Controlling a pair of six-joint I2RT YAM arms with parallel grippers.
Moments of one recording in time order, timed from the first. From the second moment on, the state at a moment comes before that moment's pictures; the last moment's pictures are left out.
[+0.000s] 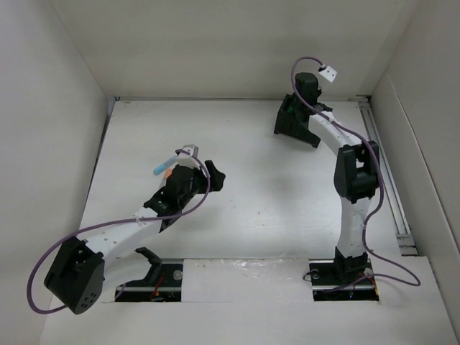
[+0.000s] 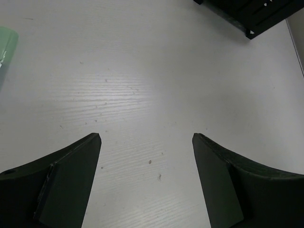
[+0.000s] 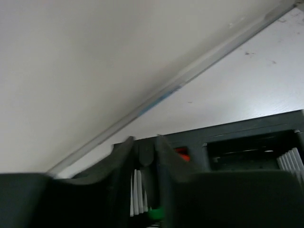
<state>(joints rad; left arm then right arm) -0.62 1.06 0.49 0.20 -0.13 -0.58 0.24 2.12 1.80 0.00 0.60 0.60</state>
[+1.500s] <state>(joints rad) -0.36 1.54 0.82 -0.12 -0.41 -0.67 0.56 1.05 0.75 0.00 0.16 0.79</state>
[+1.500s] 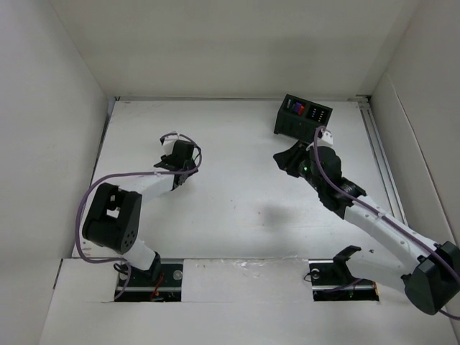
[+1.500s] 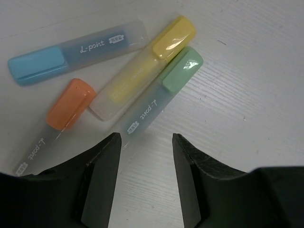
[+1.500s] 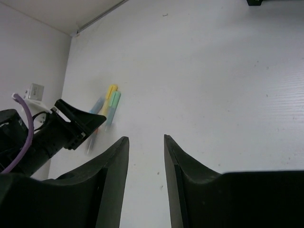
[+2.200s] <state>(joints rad) -0.37 1.74 0.94 -0.14 -0.46 -0.61 0.55 1.07 0.75 0.00 0.10 0.80</state>
